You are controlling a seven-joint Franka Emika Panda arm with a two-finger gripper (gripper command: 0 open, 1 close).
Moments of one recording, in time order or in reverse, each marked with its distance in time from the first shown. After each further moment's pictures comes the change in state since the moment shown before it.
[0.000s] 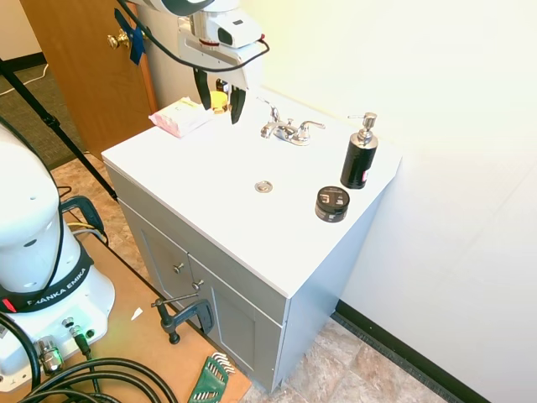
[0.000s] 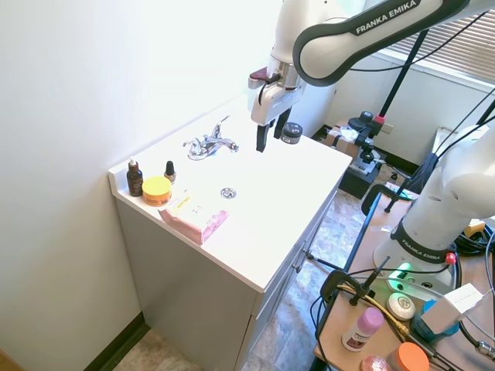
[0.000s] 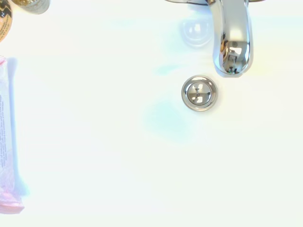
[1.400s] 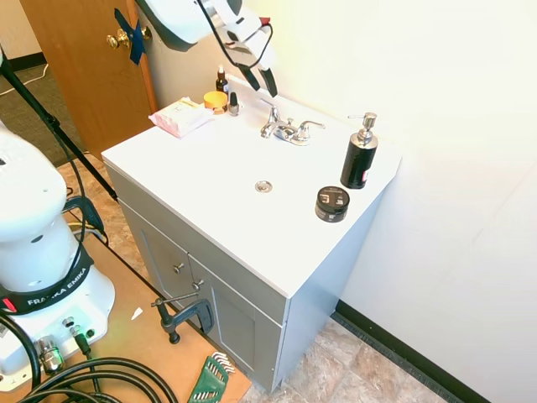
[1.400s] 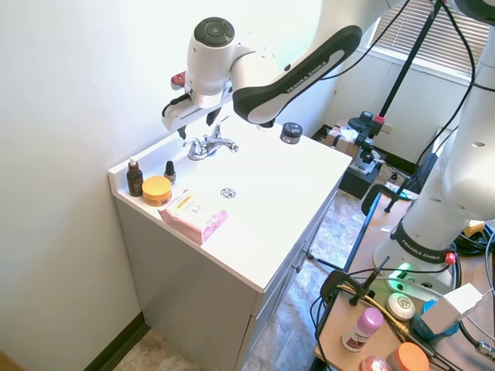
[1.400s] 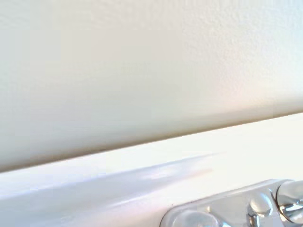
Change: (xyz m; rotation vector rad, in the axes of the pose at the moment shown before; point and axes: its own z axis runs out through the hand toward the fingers) arm 0.042 -0.182 0.062 0.089 0.482 0.223
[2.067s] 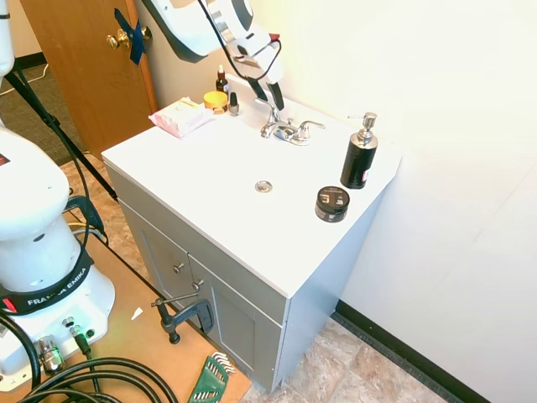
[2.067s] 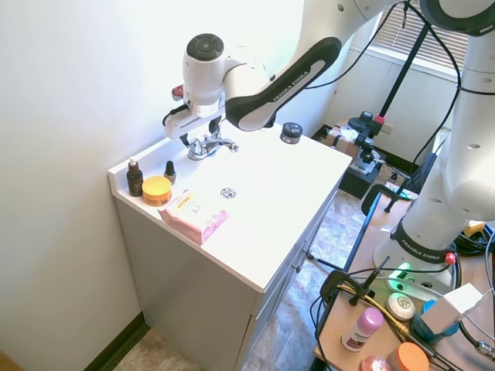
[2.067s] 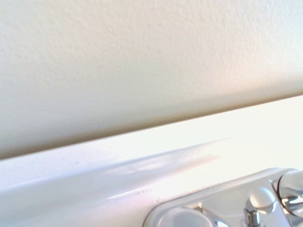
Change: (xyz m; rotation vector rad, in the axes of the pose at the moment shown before) arm -0.003 0.014 0.036 -0.070 -0.021 0.022
